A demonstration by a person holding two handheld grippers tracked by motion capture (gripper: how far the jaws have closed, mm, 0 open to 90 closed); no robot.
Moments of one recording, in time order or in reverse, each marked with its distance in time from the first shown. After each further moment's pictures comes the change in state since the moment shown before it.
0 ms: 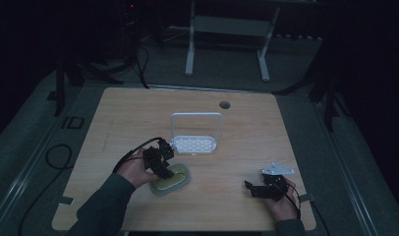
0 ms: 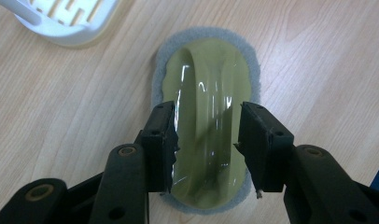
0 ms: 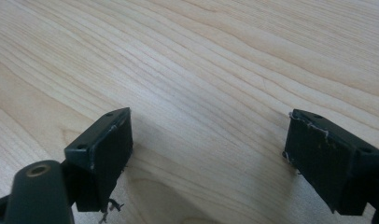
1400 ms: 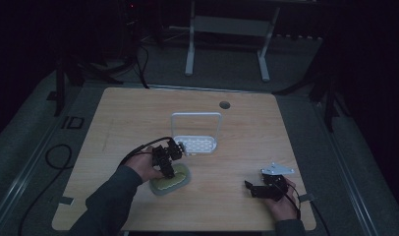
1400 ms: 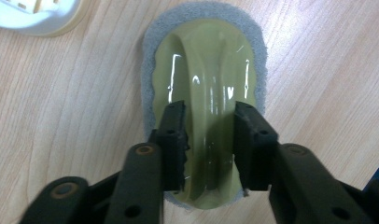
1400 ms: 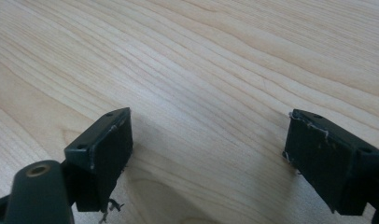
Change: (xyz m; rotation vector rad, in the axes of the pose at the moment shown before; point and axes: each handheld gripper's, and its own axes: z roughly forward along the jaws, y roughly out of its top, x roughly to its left) left arm 0.000 0.024 0.015 0.180 -0.017 0.059; right arm 0.000 0.000 0.000 -0.001 -0.001 -0.003
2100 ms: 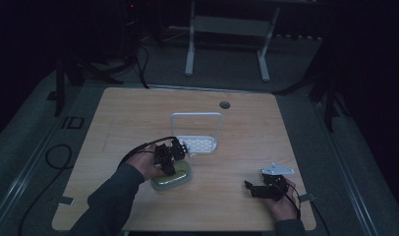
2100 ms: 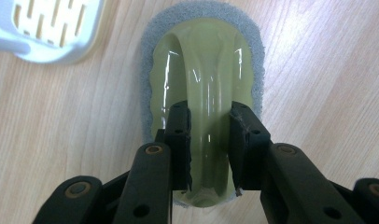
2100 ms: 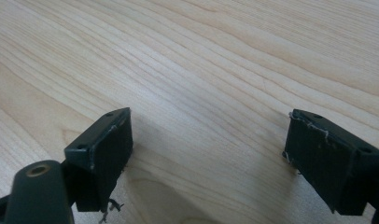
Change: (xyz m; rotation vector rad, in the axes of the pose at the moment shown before) left arm -0.008 0.008 -0.009 -0.004 0.084 0.110; right arm 0.000 0.000 0.000 0.001 0.001 0.002
